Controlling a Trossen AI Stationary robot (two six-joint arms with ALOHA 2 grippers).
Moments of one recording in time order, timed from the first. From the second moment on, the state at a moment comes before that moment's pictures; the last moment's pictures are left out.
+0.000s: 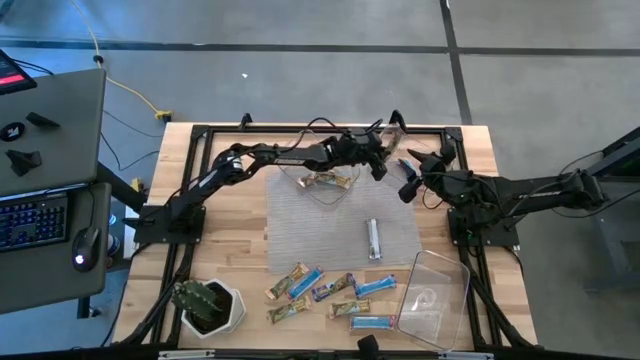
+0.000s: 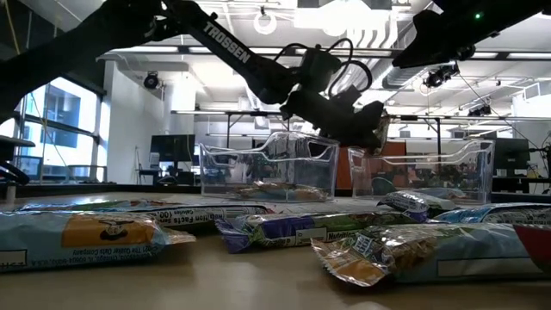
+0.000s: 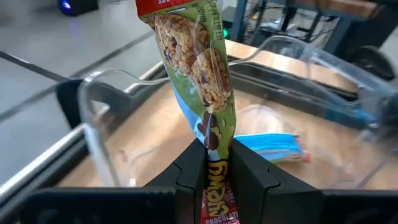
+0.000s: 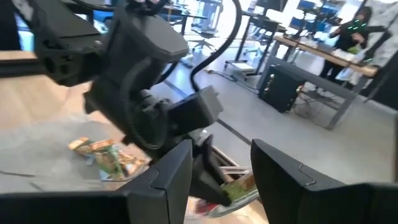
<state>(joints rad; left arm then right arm) 0.32 2.39 1.89 0.20 -0.06 -0.11 0.04 0.71 0.52 -0.10 0.86 0.02</state>
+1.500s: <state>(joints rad) 0.32 2.39 1.88 0.21 -0.06 -0.11 0.04 0.71 0.52 -0.20 0.72 0.02</state>
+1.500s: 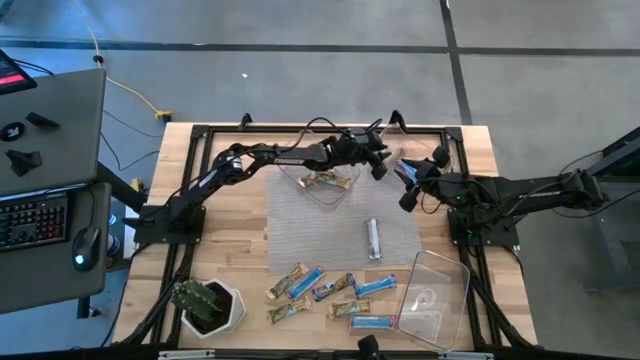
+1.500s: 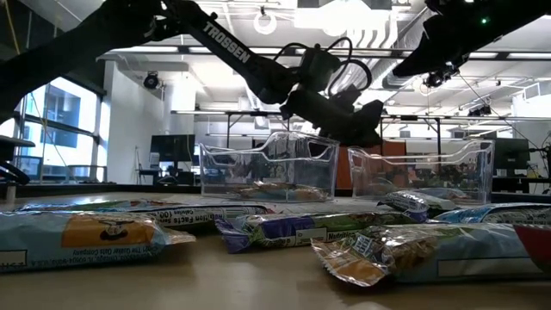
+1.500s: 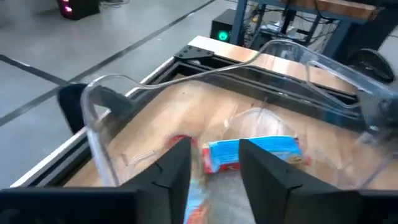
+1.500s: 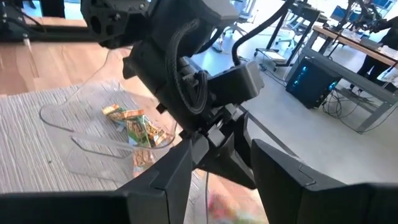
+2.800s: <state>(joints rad) 0.32 1.62 1.88 -0.94 -0.07 -0.03 0.18 1.30 0.60 -0.27 0.01 -0.73</state>
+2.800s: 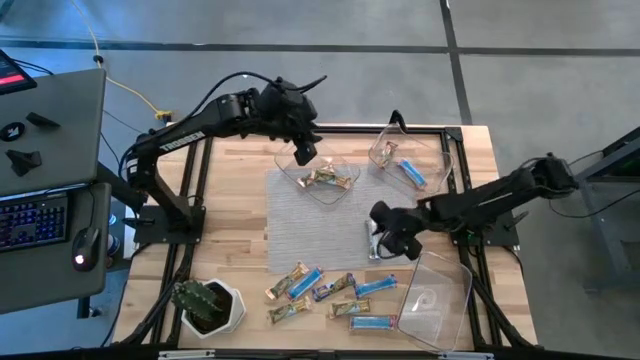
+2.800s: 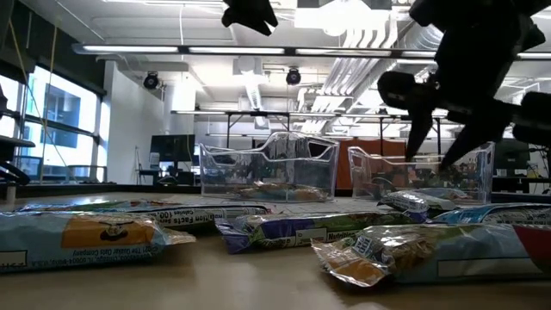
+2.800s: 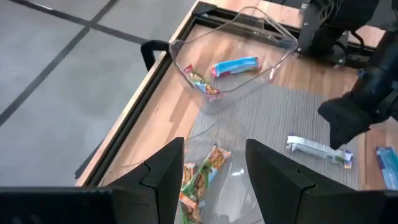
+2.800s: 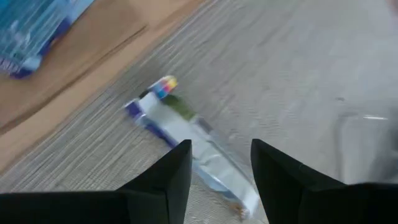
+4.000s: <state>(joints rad) 0.32 1.62 1.88 -0.95 -0.04 -0.03 0.23 1.44 0.70 -0.27 0.21 -0.70</state>
